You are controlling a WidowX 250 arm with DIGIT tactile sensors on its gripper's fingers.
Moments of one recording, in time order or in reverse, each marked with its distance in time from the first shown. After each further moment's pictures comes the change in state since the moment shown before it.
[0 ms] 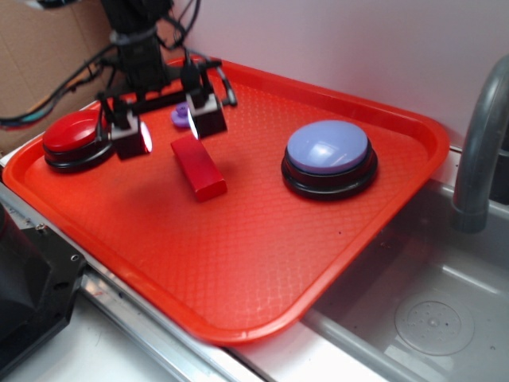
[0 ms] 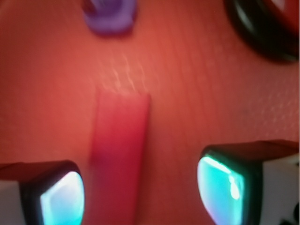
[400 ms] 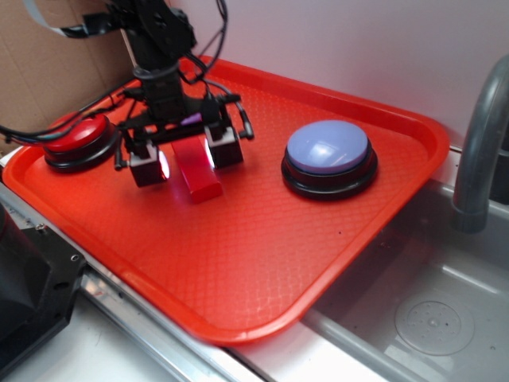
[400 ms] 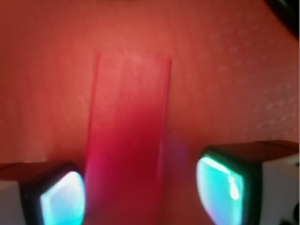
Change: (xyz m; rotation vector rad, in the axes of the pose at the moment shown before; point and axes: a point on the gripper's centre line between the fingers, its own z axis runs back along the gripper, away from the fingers) arm -0.007 -0.010 -0.025 0.033 0.018 -0.029
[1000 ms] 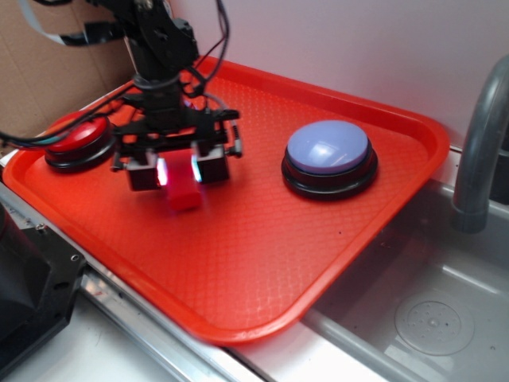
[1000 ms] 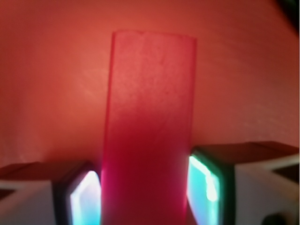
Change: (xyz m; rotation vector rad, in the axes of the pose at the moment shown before) arm -0.011 0.006 0.013 0.009 -0.044 -0.117
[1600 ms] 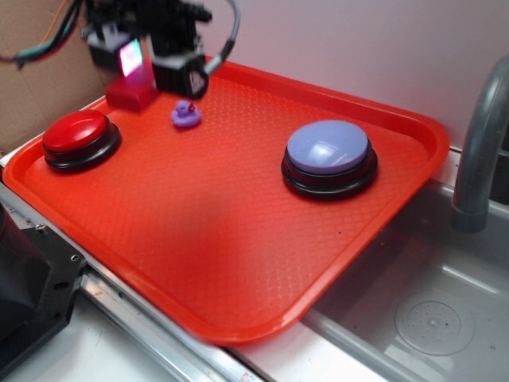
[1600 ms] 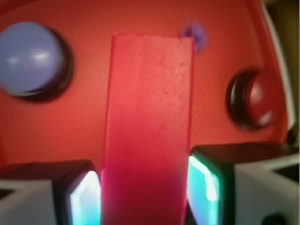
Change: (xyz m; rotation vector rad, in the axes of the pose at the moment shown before) arm -0.036 -0.017 0.132 0.108 -0.019 -0.732
